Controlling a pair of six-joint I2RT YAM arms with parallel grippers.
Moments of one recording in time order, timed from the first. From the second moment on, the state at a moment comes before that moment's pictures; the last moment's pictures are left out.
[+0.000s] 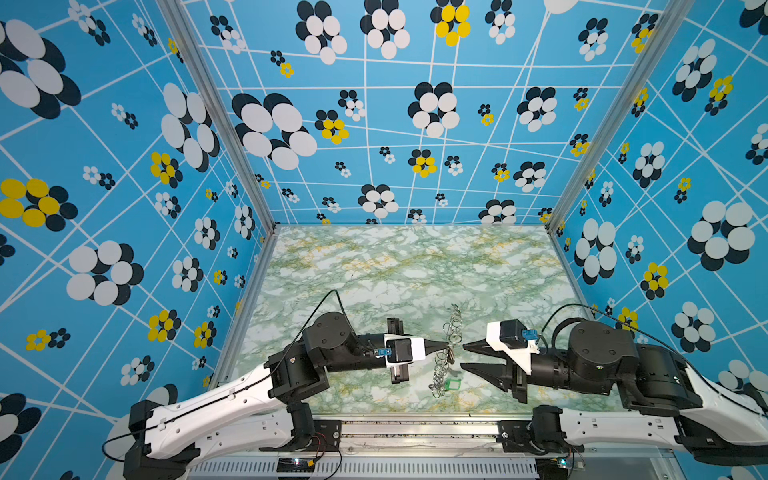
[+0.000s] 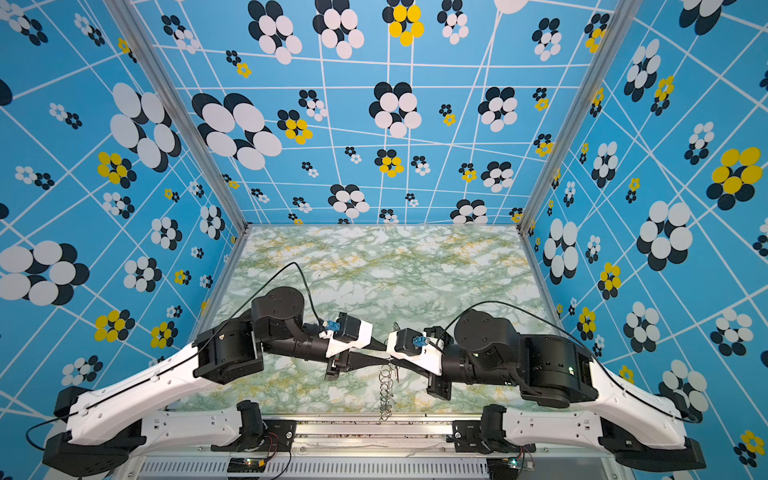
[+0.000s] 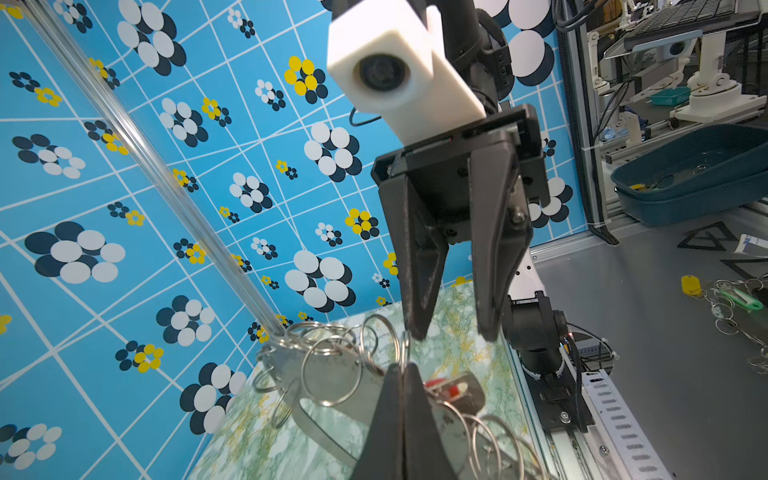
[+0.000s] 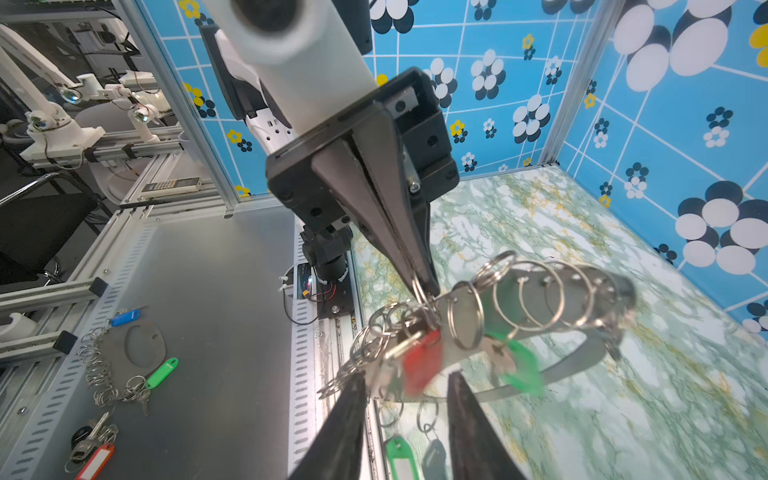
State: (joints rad) left arm -1.14 0.86 0.92 0.00 0.37 0.37; right arm 1.38 0.77 1.29 -0.82 0.10 -0.03
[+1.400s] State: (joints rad) left arm -1.12 0.92 1.00 -0.05 0.58 0.31; right arm 1.32 0.78 1.26 -0.73 -0.08 -0.13
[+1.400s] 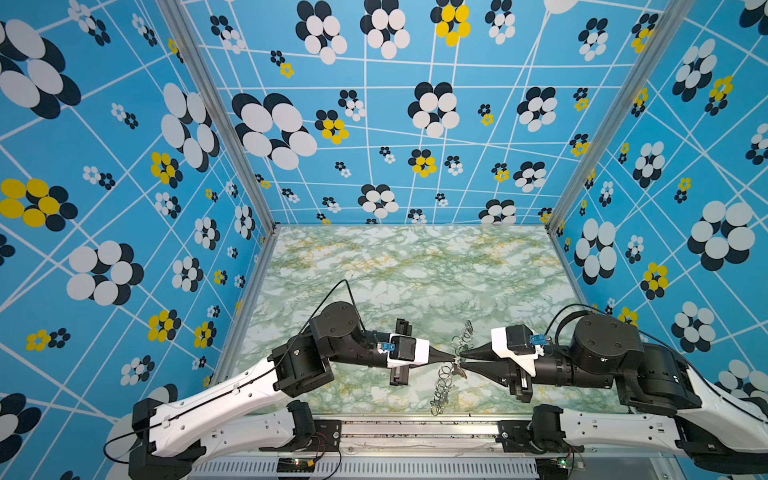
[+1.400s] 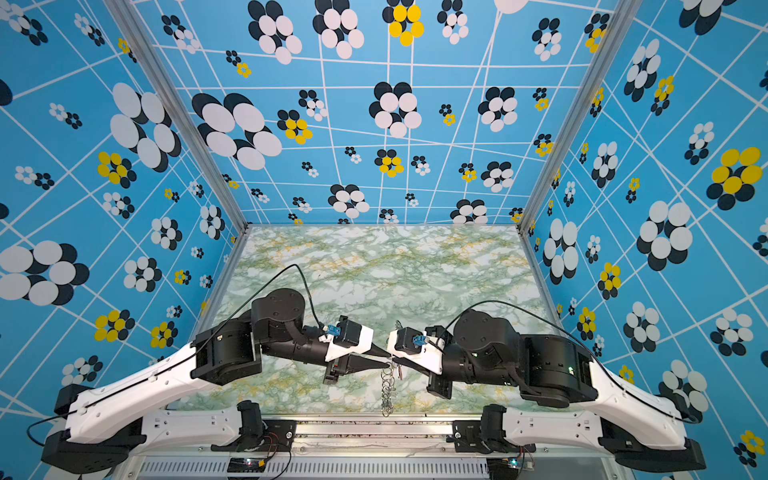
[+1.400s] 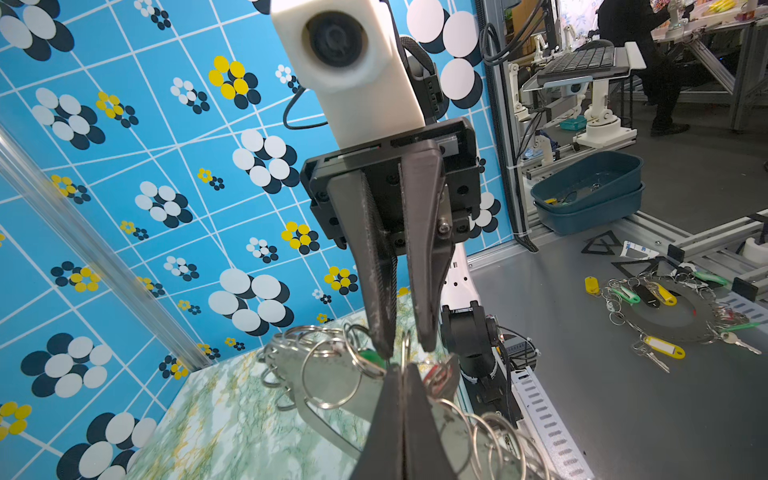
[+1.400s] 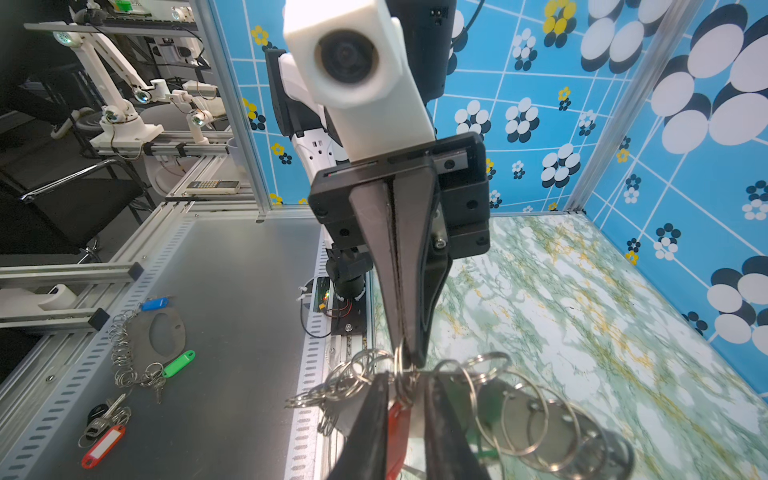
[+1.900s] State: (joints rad) left arm -1.12 0.92 1.00 -0.05 0.59 0.29; right arm 1.31 0.79 1.25 -0.73 -0.09 -0.14
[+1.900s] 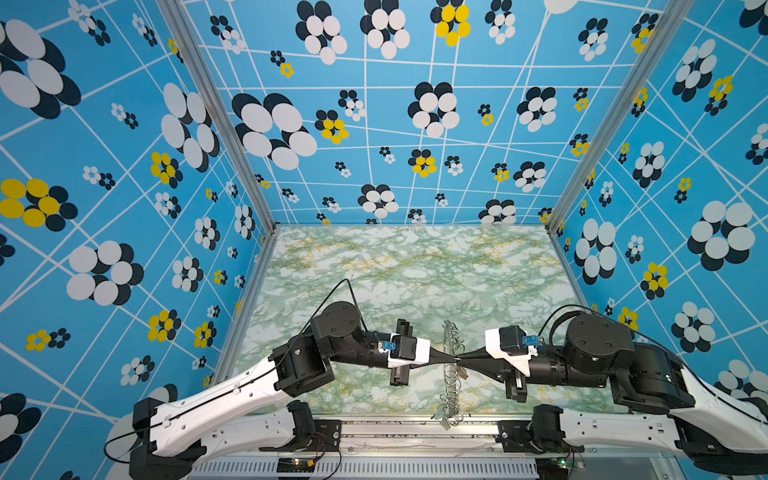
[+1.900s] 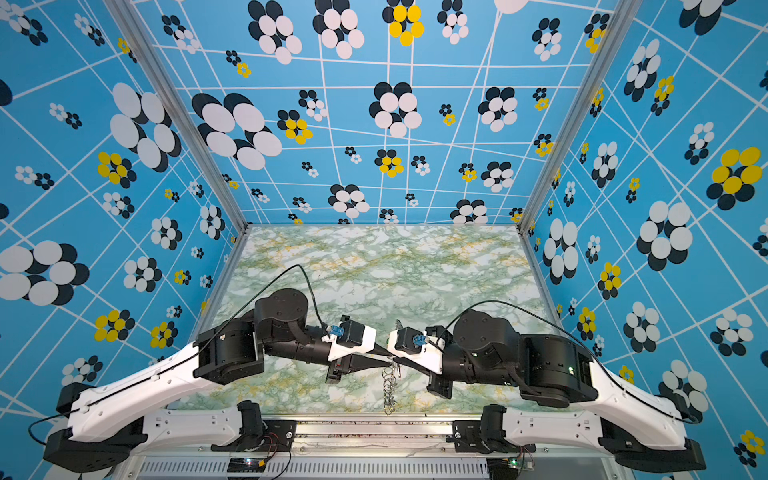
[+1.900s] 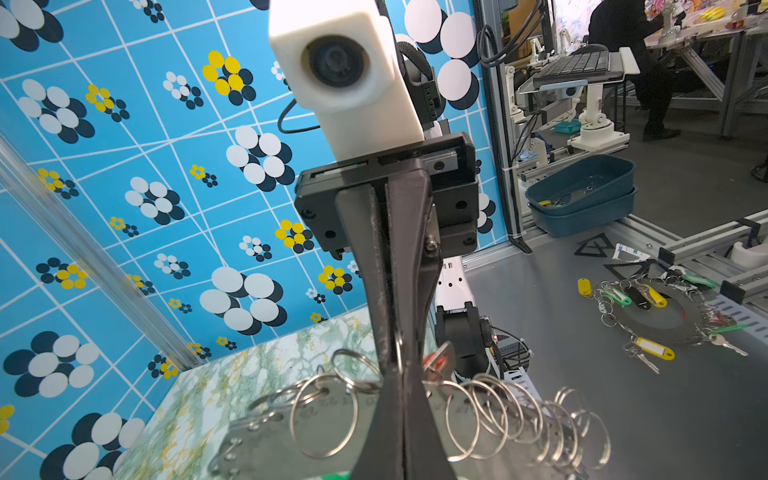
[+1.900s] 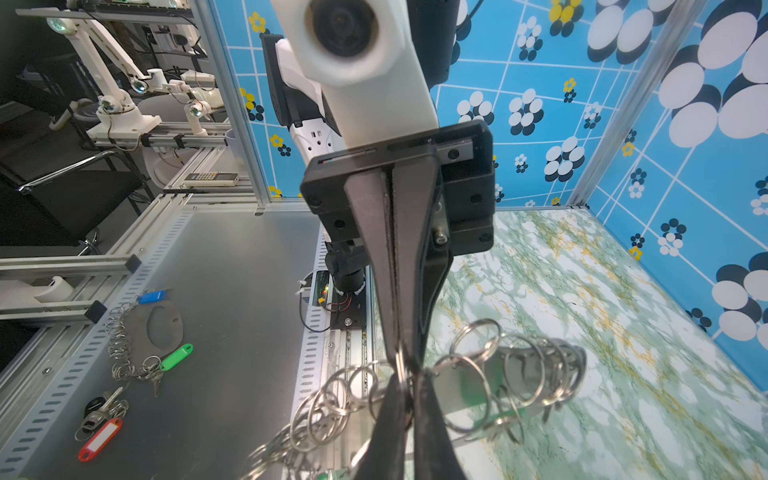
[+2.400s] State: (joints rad) left arm -1.12 0.92 1.00 -0.08 0.55 0.28; right arm 1.31 0.80 1.25 -0.76 -0.08 -0.15
